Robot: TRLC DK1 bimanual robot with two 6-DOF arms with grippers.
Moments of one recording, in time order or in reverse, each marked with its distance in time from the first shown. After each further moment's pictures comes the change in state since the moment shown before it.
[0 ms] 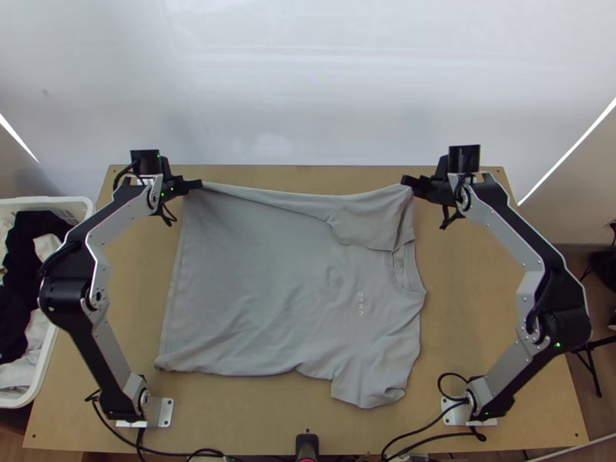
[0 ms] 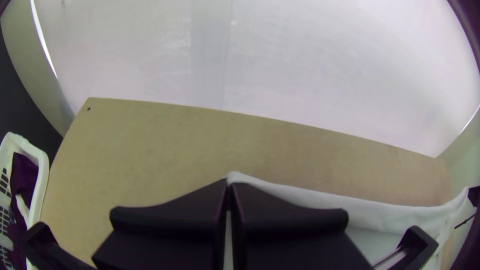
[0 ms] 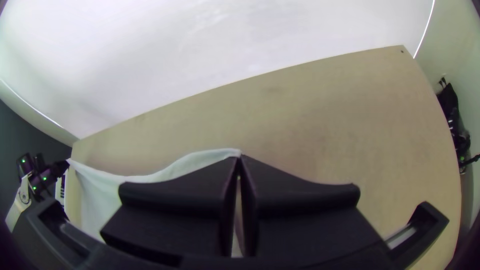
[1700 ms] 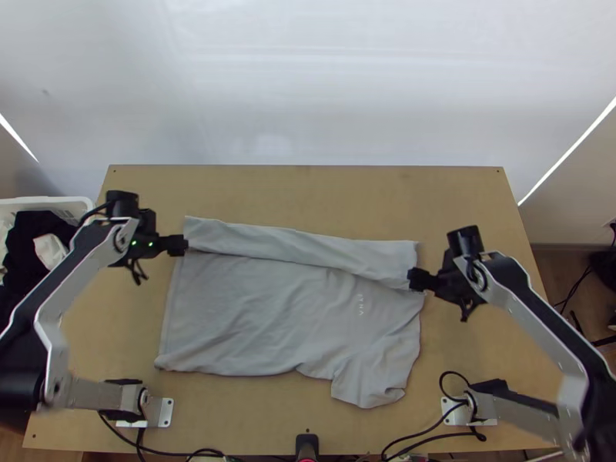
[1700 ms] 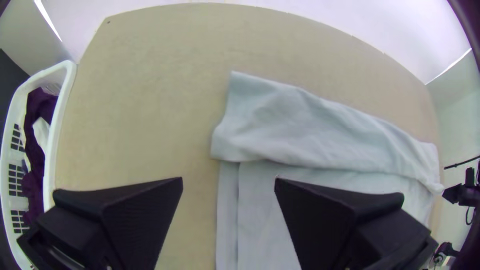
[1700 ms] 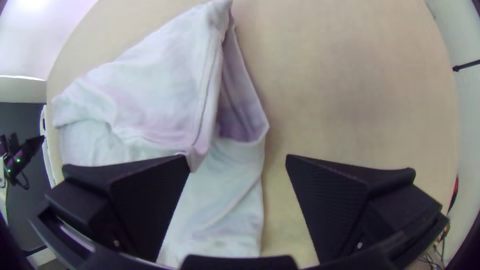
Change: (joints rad) left arm 0.031 -0.529 -0.456 -0.438 0.115 0.128; right arm 0.095 -0.558 -0.624 -0.409 -0.008 0.114
